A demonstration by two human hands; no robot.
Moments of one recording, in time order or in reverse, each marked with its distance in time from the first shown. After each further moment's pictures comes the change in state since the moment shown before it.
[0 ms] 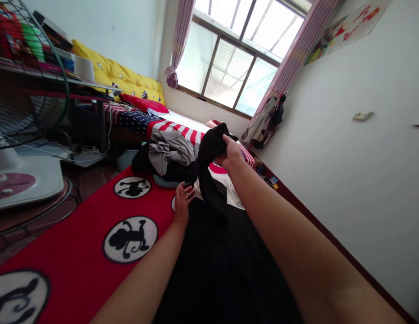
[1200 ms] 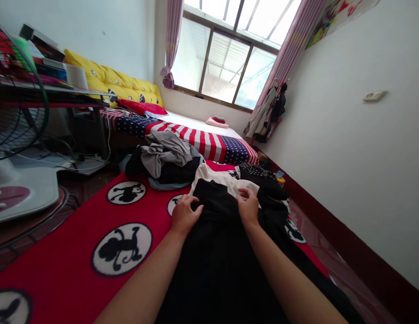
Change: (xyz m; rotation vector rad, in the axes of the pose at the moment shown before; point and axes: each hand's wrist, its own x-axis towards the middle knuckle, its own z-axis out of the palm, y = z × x) left_hand -0.022 0.010 0.001 1.128 -0.181 0.429; right_hand -0.065 0.124 -0.180 -0.755 0.429 -0.284
